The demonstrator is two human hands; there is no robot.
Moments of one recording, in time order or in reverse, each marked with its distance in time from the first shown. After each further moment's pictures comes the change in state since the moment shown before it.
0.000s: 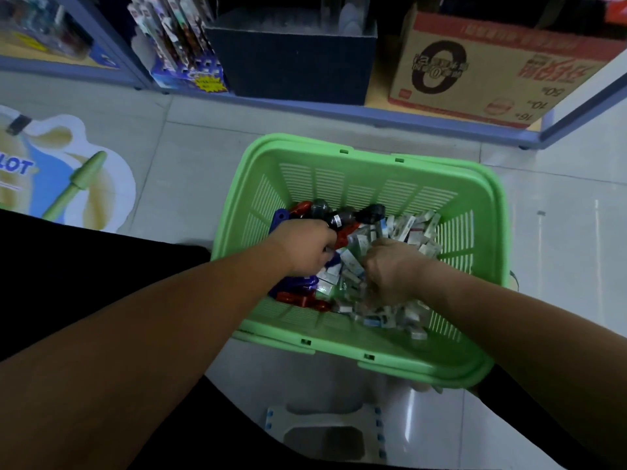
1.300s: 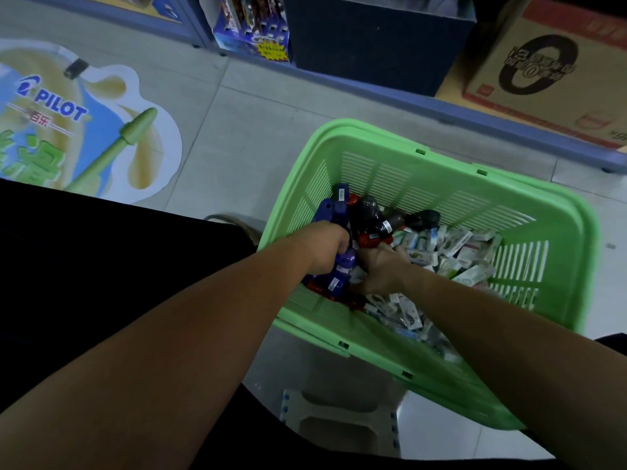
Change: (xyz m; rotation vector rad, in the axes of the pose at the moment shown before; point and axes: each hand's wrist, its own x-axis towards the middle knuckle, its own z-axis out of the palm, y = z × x) left_hand -0.026 -0.038 0.020 -0.374 -0.148 -0.292; right_hand 0.101 -0.035 0.006 0.497 -0.117 0.210
